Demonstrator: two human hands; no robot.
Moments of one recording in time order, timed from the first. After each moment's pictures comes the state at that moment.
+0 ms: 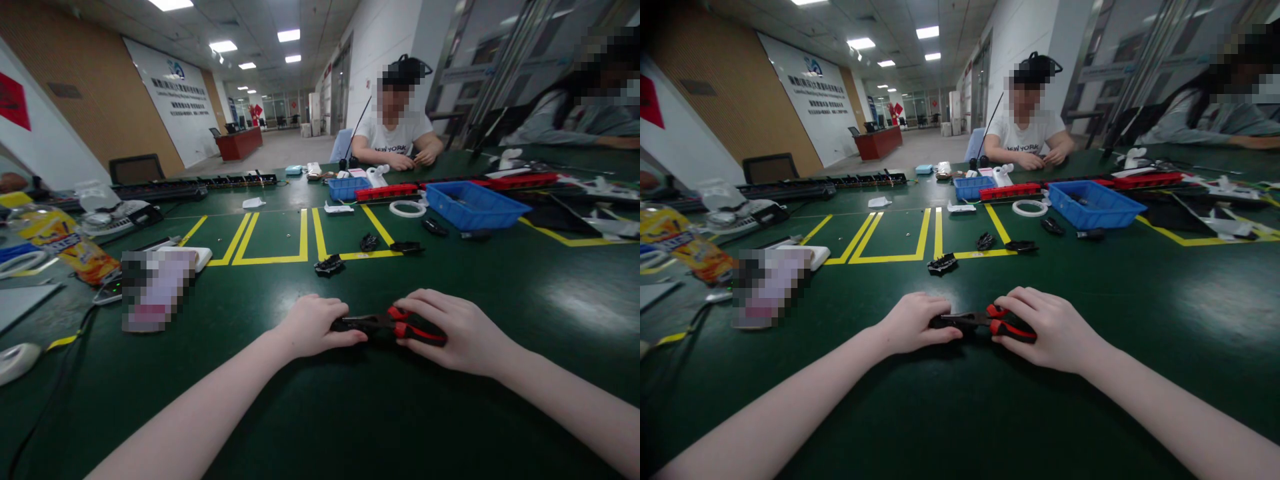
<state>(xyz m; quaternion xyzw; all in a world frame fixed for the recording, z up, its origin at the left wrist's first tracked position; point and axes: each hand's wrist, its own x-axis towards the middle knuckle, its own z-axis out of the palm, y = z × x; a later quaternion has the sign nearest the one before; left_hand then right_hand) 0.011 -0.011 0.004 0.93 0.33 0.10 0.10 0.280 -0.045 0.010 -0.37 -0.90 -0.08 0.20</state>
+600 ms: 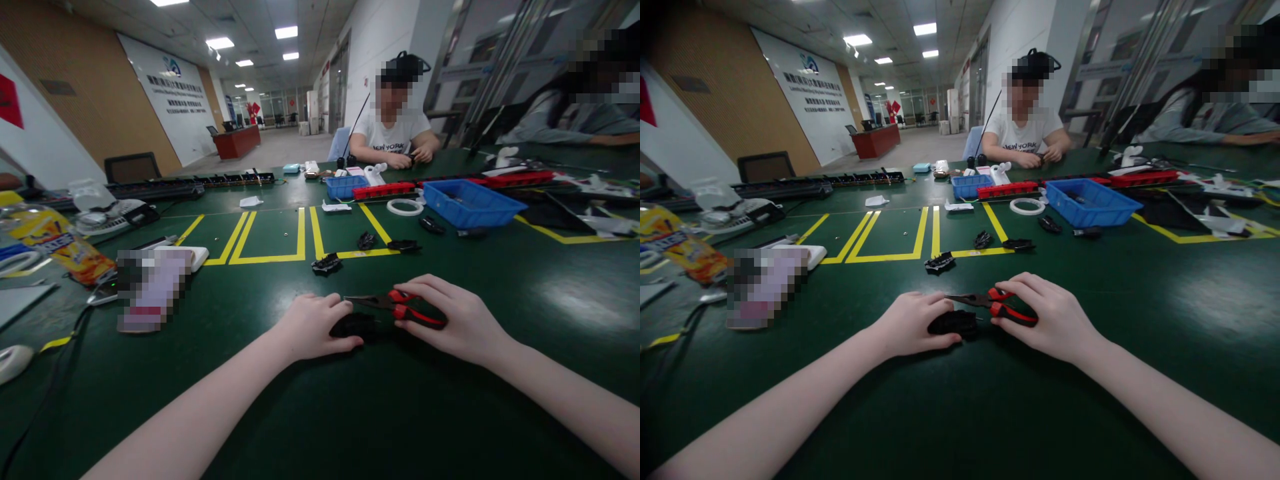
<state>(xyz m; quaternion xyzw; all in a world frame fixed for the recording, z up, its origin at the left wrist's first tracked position) 0.014 -0.019 0.009 0.94 0.34 0.08 0.05 0.284 -0.040 0.010 -0.43 -0.87 -0.05 0.25</state>
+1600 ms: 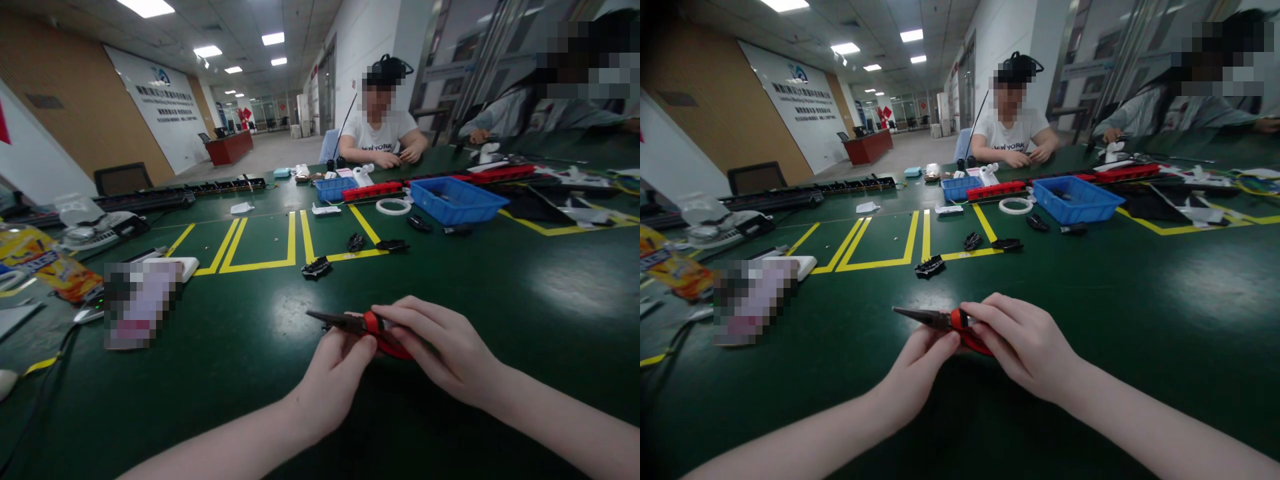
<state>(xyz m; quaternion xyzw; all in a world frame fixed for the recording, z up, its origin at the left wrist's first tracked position) 0.064 -0.082 0.006 0.55 0.32 0.41 0.65 0.254 -0.073 0.021 -0.34 -0.88 0.01 0.35</state>
